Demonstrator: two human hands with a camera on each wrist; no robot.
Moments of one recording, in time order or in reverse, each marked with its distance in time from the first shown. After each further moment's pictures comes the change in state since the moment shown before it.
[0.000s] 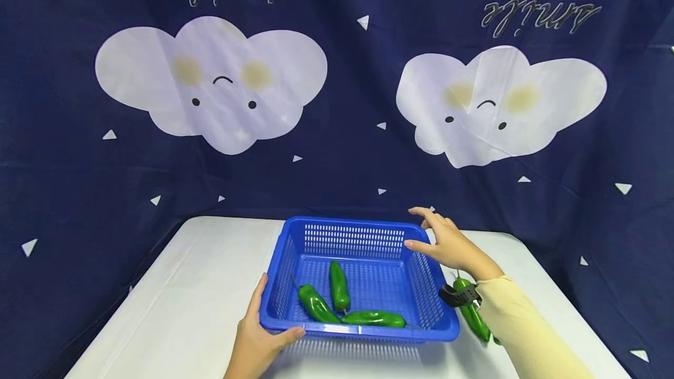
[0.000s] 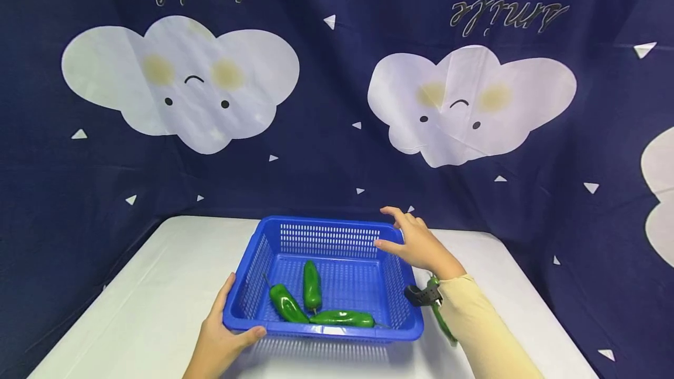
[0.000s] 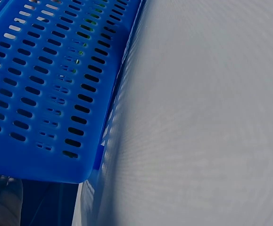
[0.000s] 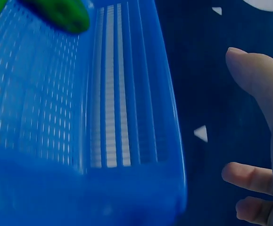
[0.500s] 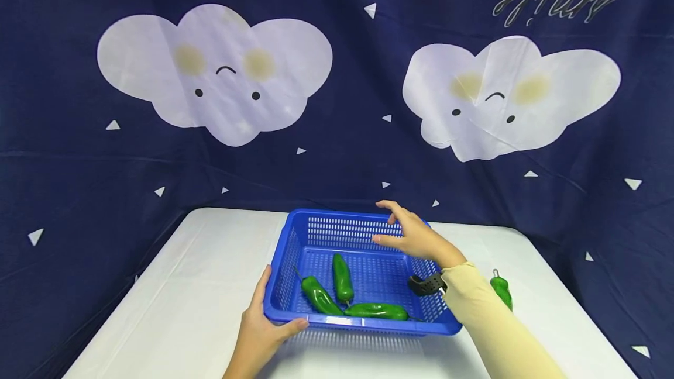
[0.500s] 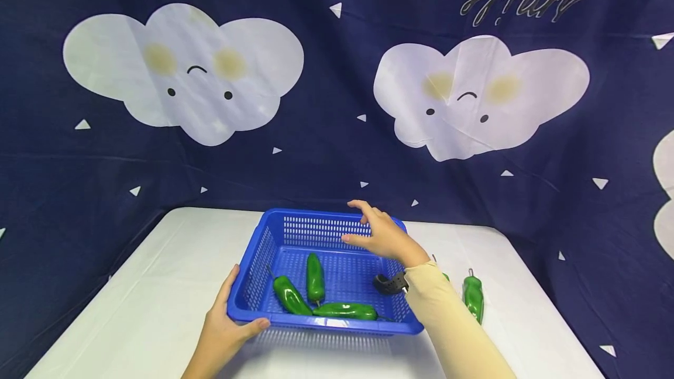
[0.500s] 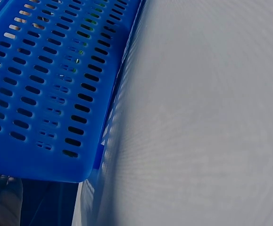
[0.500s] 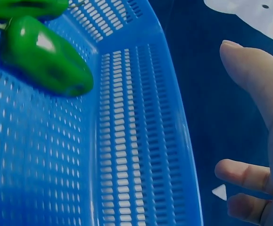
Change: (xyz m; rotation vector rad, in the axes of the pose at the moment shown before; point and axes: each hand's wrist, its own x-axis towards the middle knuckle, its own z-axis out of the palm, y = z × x) left_hand 0.002 -0.004 0.000 -0.028 0.001 0.005; right_hand 0.033 -0.049 0.034 0.154 -0.109 -0.078
